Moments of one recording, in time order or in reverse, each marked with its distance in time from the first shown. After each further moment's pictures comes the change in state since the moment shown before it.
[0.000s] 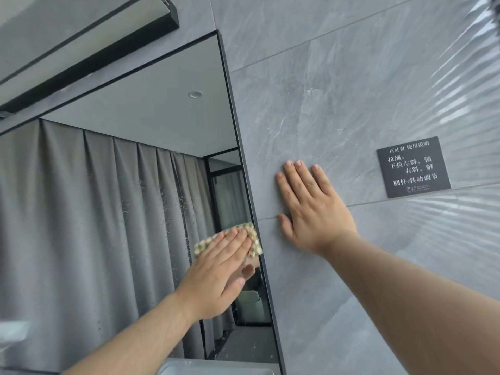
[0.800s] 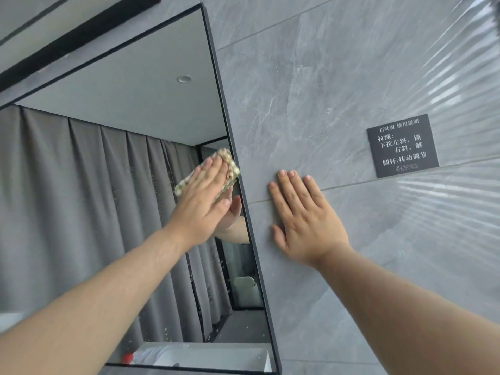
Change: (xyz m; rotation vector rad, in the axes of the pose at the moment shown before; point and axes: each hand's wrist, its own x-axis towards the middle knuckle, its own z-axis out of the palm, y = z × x) left_hand 0.068 -0.028 -0.049 -0.211 0.139 -0.162; right_hand -0.044 -0.021 0.013 0.044 0.069 0.001
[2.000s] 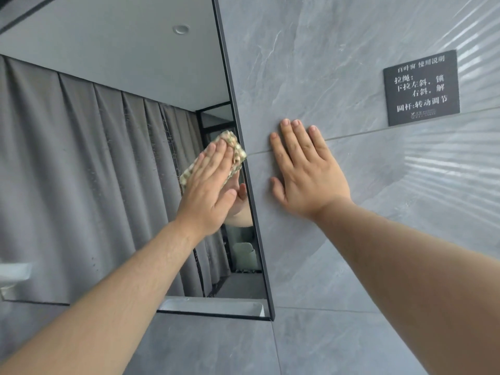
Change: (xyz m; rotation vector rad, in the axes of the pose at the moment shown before) left_hand -0.050 0.026 0.046 -0.067 0.074 -0.059; right_hand 0.000 -0.002 -0.001 -0.025 0.005 0.009
